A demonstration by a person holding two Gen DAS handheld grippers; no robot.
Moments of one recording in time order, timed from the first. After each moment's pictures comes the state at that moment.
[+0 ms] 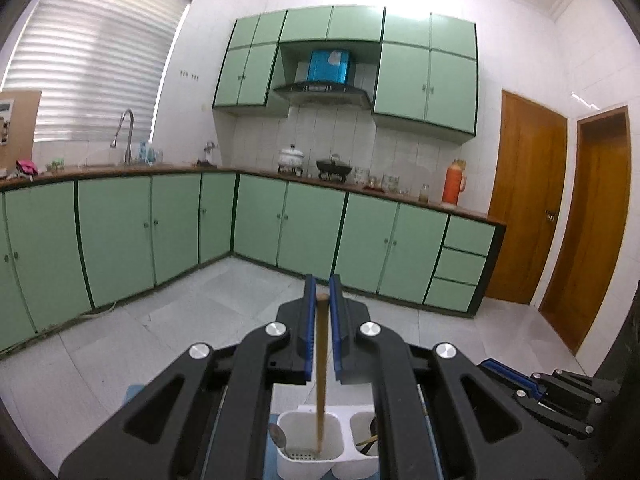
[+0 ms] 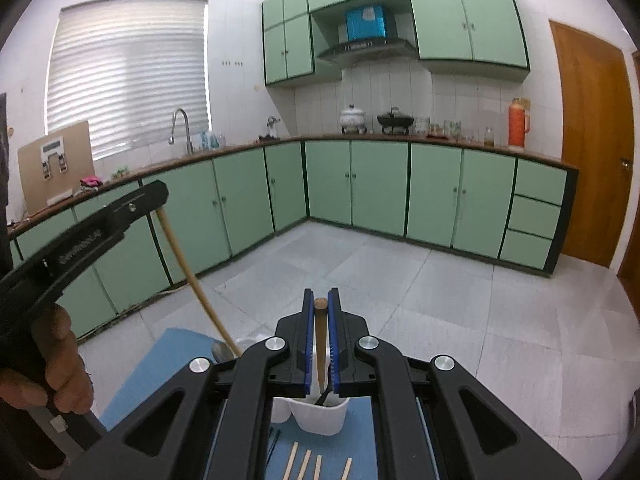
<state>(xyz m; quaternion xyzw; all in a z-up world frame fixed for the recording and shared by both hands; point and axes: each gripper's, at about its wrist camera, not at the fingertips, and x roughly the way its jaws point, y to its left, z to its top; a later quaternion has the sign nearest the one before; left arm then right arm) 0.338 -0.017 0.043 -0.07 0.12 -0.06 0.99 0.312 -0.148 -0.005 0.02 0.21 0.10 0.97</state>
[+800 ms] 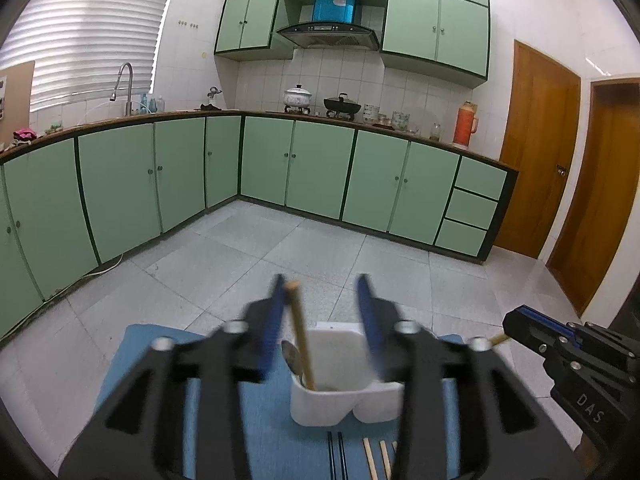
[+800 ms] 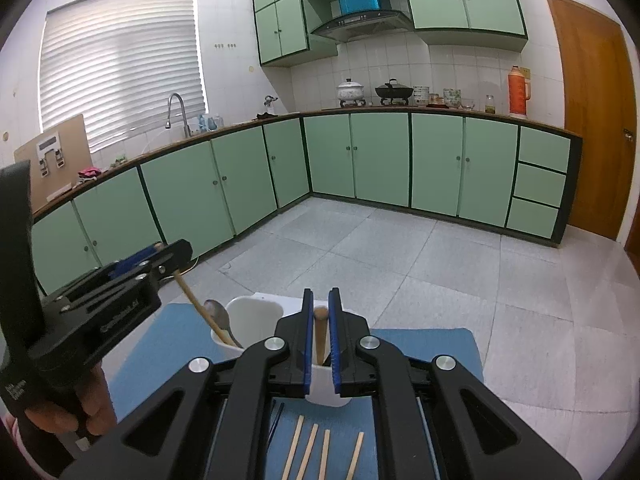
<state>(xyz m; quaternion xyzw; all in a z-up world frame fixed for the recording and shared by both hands) 0.338 0.010 -0.028 -0.05 0.21 -0.06 0.97 0.313 -0.150 -0.043 0.04 0.25 0.11 0.96</state>
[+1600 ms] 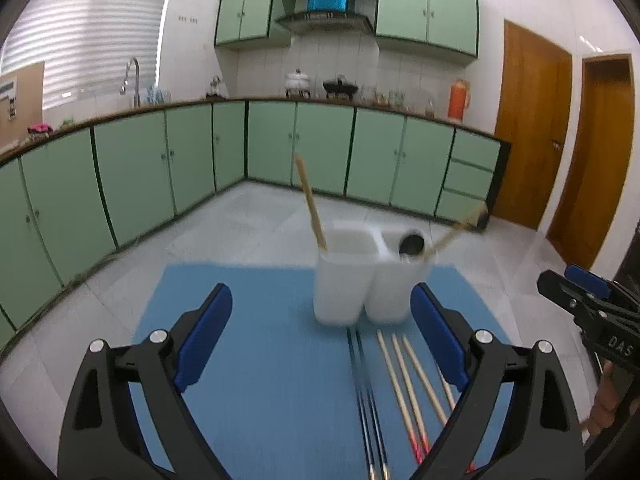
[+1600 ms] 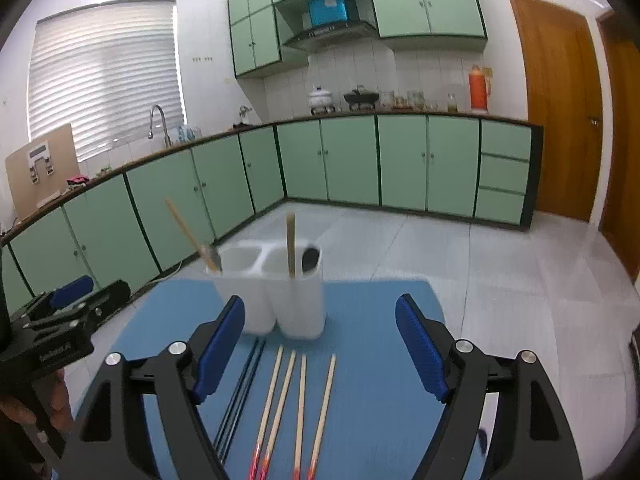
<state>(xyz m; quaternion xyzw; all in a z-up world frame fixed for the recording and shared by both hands) 0.216 0.030 -0.067 -0.03 0.25 -0.05 0.97 0.201 -0.179 -0.079 0.06 0.24 0.06 0.97</state>
